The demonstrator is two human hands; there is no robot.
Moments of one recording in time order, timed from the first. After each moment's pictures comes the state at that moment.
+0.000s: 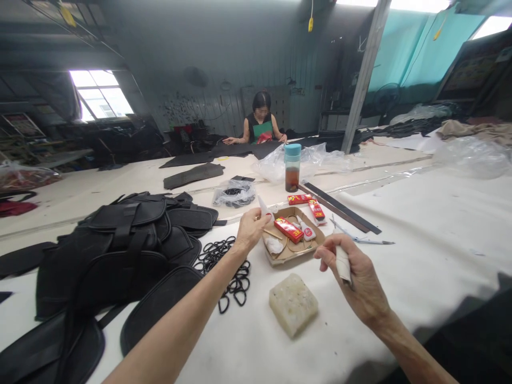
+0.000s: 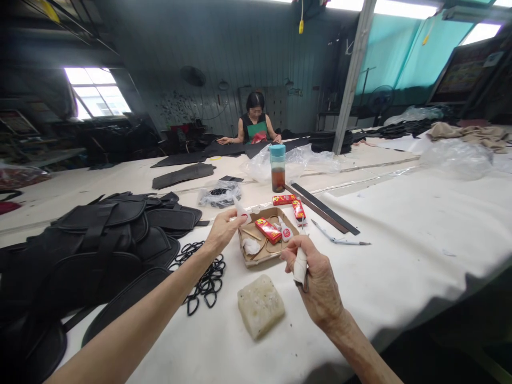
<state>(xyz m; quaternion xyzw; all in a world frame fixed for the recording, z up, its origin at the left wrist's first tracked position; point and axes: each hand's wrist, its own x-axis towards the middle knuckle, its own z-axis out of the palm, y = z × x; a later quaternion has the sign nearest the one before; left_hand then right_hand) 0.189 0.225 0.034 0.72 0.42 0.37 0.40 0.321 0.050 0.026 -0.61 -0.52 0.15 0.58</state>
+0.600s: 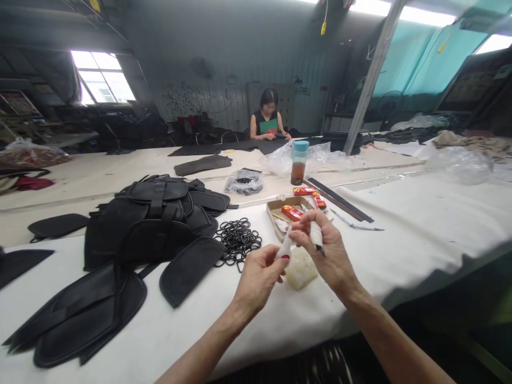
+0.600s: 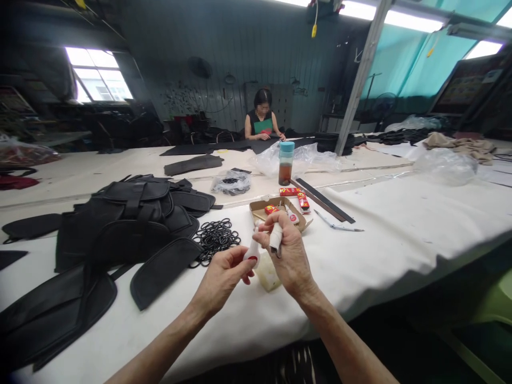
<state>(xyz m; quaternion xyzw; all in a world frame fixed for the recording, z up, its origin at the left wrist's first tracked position) 0.115 0.076 0.031 0.65 0.37 0.33 0.58 0.248 0.043 0.058 -0.53 -0.51 0.26 0.63</state>
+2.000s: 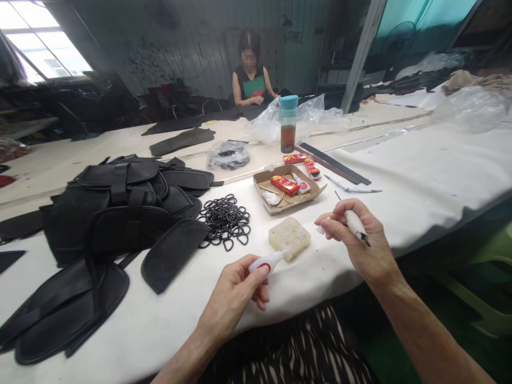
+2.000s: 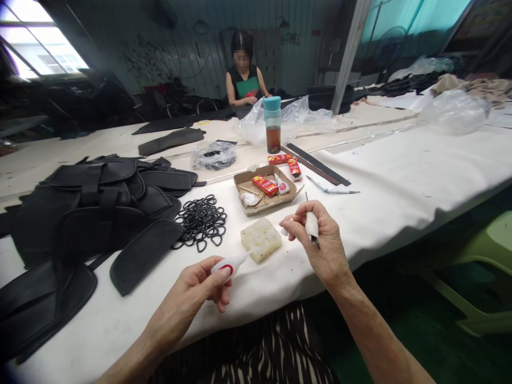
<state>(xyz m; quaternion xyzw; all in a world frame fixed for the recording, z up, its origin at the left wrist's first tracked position) 0.090 0.045 0.016 0.58 0.44 0.18 0.66 0.302 -0.002 0.019 -0.59 -0.40 0.25 0.65</state>
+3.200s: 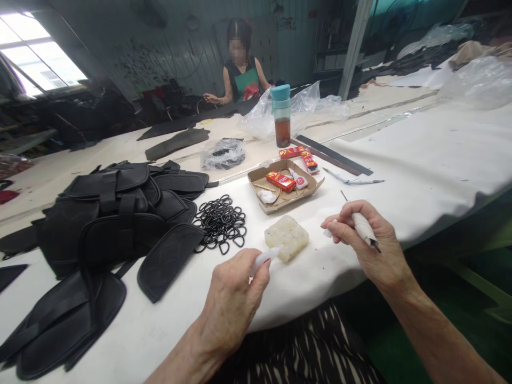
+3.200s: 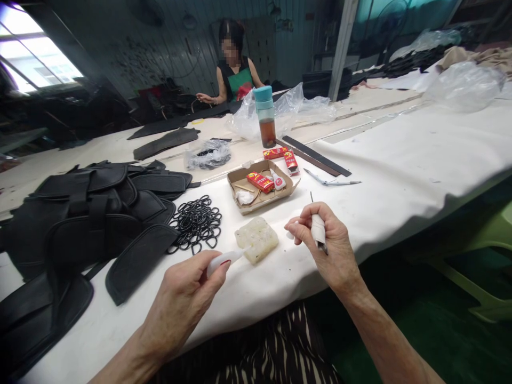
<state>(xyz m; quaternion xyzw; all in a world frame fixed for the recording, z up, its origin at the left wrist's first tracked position) 0.102 0.047 0.026 0.88 0.40 0.20 0.17 0.317 -0.013 0.004 -0.60 -0.40 0.24 0.65</state>
